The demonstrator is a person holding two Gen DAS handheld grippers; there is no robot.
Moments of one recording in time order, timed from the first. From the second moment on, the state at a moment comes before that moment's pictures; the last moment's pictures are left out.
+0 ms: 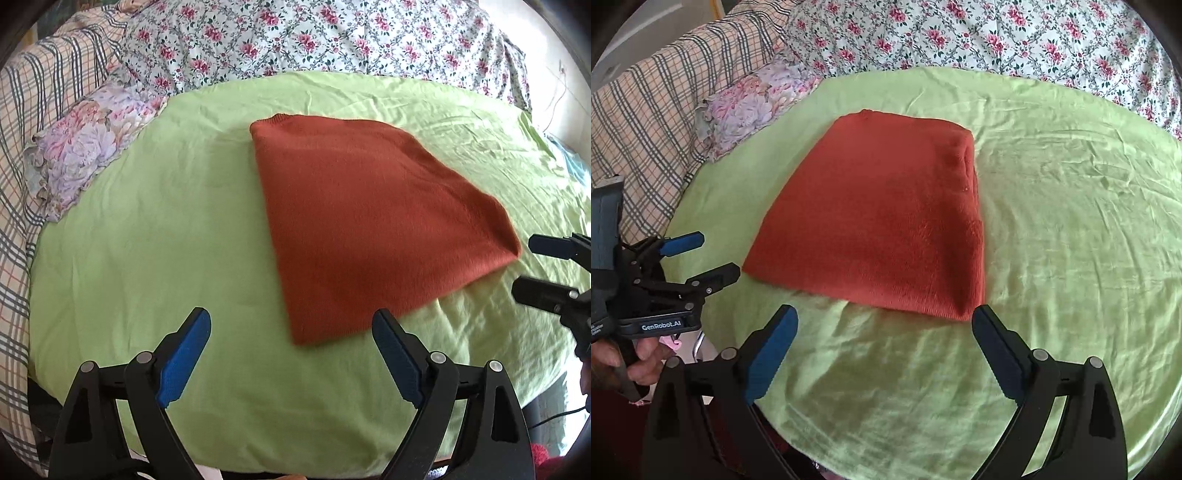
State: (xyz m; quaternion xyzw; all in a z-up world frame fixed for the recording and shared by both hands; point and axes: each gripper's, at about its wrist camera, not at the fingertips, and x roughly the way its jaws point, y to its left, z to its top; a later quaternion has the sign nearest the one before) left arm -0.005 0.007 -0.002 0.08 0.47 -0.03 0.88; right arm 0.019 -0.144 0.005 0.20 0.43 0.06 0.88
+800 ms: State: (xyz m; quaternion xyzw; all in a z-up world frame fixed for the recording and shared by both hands) left arm 0.021 -0.011 0.014 0.09 0.47 -0.01 0.88; right arm 0.065 -0.157 0.019 0.17 0.44 0.08 0.88
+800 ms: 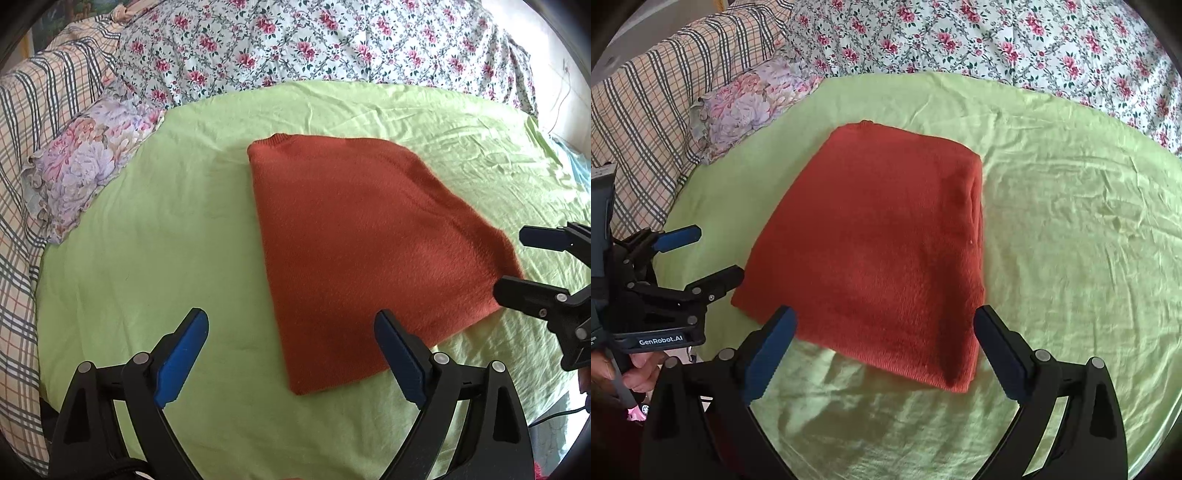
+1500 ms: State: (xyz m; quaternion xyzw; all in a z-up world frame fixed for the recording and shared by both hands) left arm 0.044 -0.008 0.002 0.06 0.49 0.00 0.87; right arm 0.095 -0.166 0.007 0.19 0.46 0.10 0.86
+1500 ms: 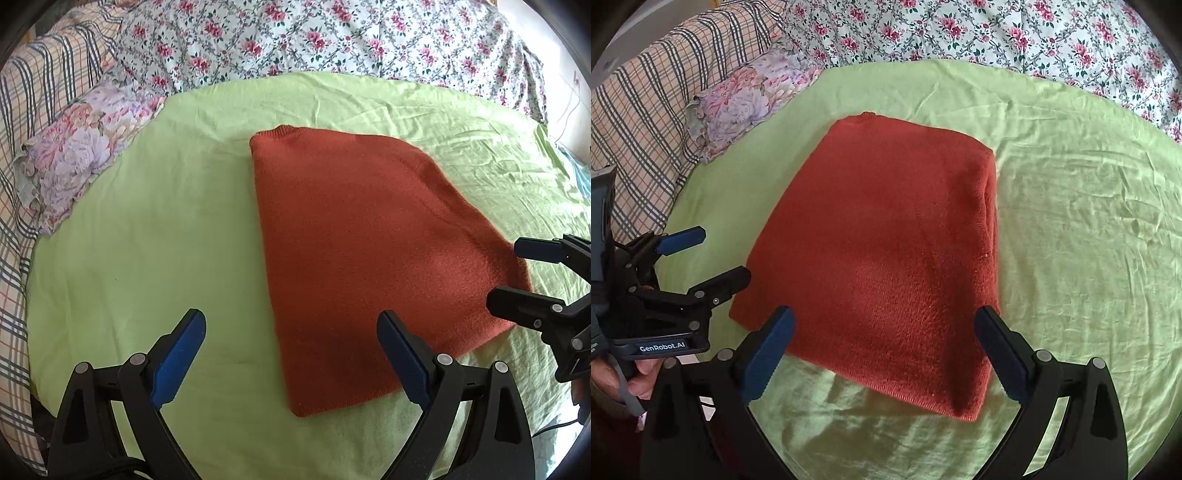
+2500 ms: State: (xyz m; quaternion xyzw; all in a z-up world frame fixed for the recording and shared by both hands) left arm 0.044 -0.015 0.008 0.04 0.48 -0.01 0.88; right arm 0.109 -0.177 0.002 0.20 0.45 0.10 0.86
